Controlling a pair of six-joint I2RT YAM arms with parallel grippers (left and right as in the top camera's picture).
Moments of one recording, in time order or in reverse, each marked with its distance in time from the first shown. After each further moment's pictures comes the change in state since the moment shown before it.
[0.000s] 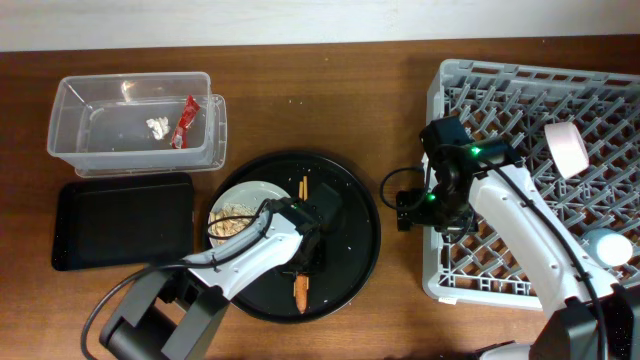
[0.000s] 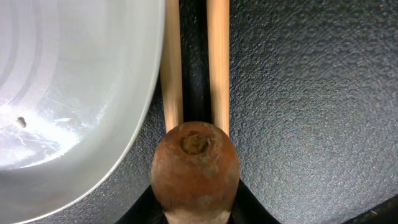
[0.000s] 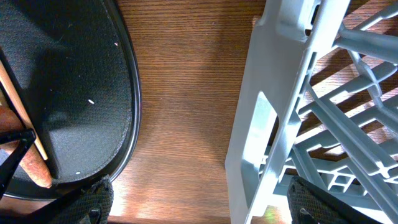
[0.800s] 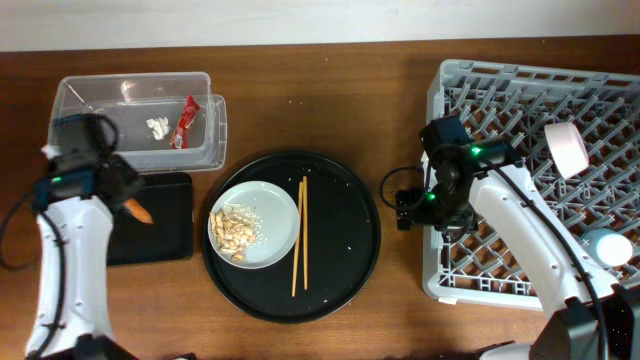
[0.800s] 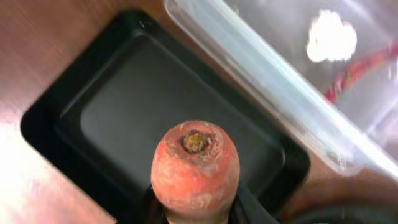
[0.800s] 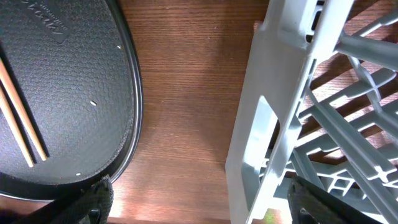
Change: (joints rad) left arm 0.984 -0.276 0.203 0.003 -0.243 0.156; right arm -0.001 -0.001 0.002 0.007 0.000 -0.007
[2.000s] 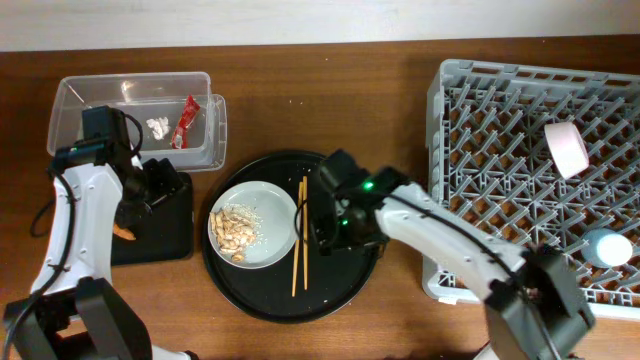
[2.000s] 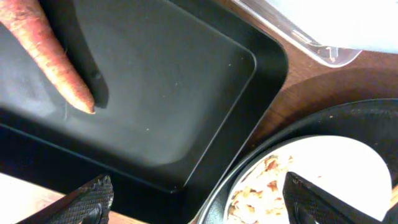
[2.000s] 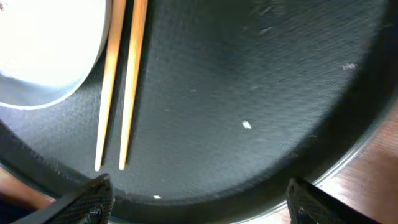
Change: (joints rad) left arm -0.053 0.183 0.092 -0.209 0.248 0.107; right arm 0.446 0.192 0.004 0.282 -0.042 0.171
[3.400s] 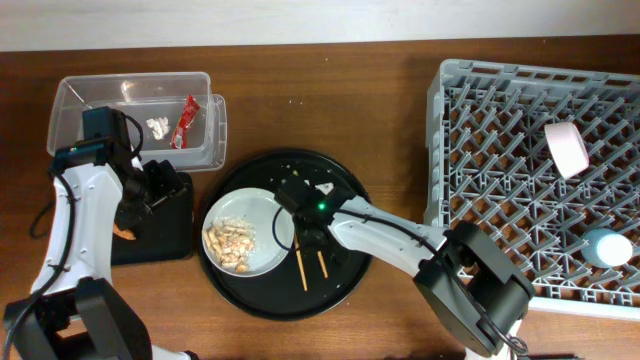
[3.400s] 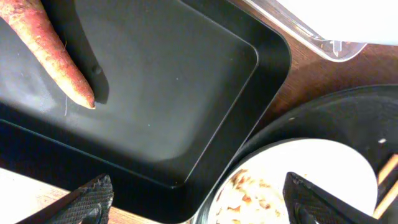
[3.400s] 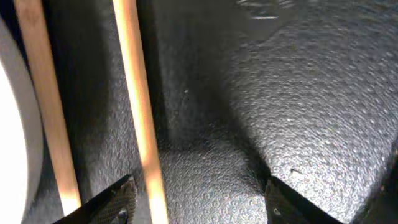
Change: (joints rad) left arm 0.000 0.000 0.000 -0.013 0.000 0.000; right arm 0.118 0.203 0.015 0.231 0.280 0.158
